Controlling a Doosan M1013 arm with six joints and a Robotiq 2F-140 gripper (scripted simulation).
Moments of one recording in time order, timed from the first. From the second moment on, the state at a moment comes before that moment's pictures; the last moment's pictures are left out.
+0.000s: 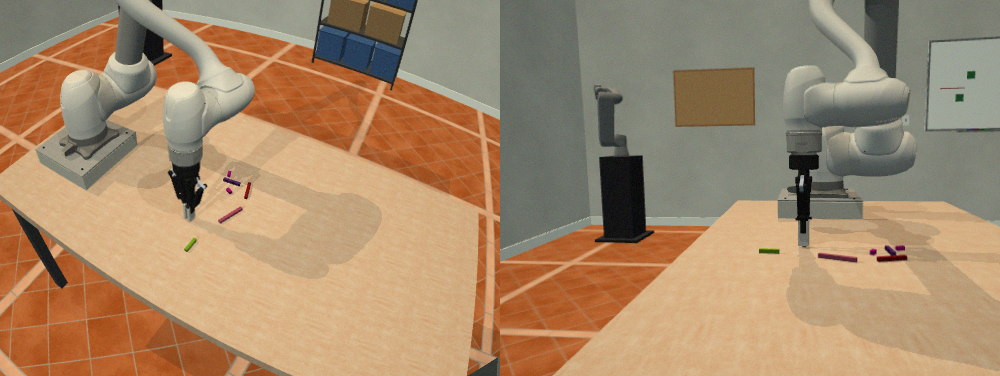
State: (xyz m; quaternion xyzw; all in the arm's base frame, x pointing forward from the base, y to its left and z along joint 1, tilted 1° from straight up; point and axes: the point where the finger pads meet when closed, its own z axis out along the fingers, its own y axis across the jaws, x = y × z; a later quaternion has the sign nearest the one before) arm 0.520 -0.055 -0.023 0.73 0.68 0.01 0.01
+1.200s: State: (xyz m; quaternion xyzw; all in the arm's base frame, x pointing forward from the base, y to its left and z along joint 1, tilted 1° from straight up) arm 0.519 -0.055 -0.023 0.73 0.68 0.01 0.01
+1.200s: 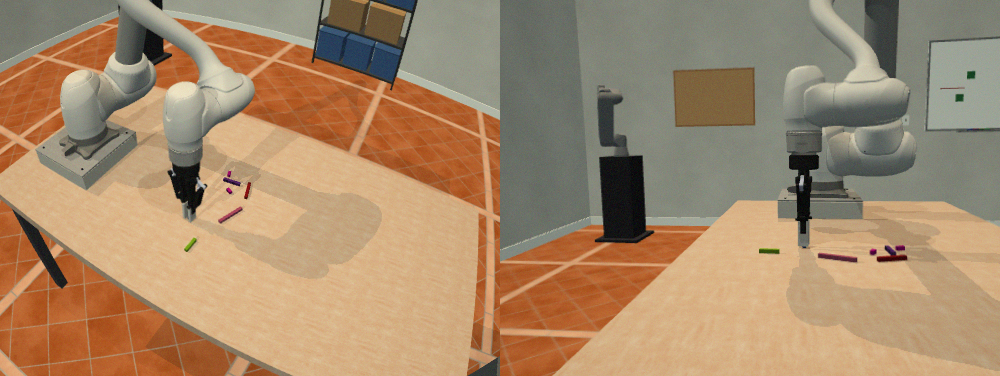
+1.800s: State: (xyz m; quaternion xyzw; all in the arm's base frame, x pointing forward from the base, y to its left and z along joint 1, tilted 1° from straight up) arm 0.519 -0.055 -0.023 0.73 0.68 0.01 0.01
